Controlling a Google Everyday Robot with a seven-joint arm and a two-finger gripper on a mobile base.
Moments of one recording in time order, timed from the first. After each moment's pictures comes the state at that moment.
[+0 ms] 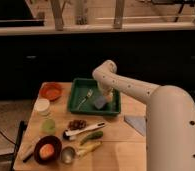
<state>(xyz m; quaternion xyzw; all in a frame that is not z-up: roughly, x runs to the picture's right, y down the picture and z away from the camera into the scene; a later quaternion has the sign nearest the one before) 0.071 0.048 0.924 -0.25 -0.05 -0.27 0.93</state>
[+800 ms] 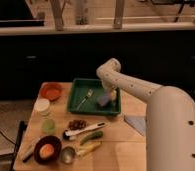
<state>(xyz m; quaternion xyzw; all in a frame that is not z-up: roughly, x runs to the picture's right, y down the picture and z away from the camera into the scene) 0.101 0.028 0.936 -0.25 -0.02 -0.23 0.94</state>
